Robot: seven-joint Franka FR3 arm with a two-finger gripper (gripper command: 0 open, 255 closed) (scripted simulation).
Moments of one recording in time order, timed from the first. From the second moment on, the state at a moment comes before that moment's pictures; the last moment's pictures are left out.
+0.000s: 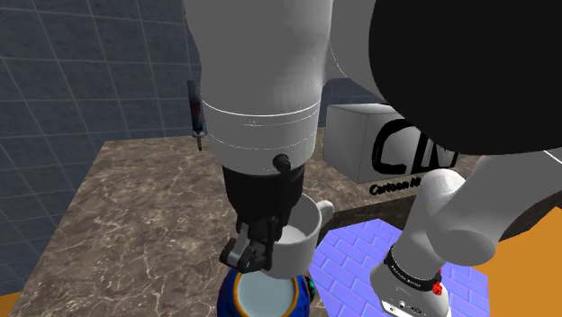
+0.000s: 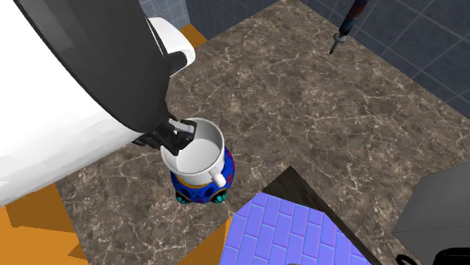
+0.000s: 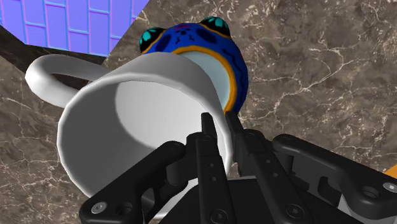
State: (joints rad) arm 0.25 -0.38 0.67 -2.02 0.23 1.62 0.66
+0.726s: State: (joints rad) arm 0.26 -0.38 0.70 -2.15 0.24 1.77 0.66
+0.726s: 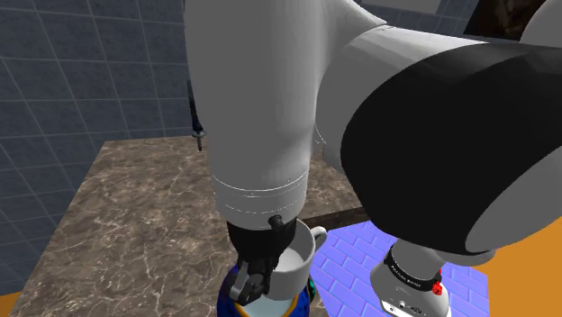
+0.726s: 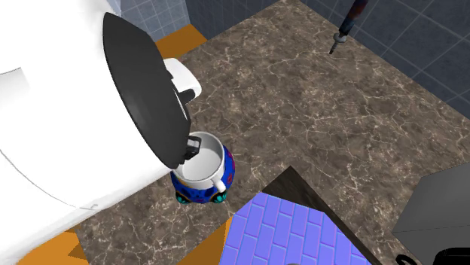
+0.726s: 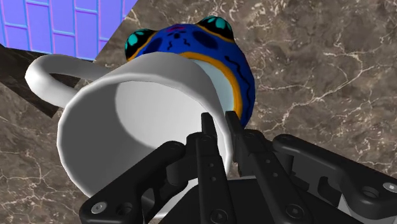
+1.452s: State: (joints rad) arm 0.26 -0.37 0.71 -2.20 0.24 1.82 0.66
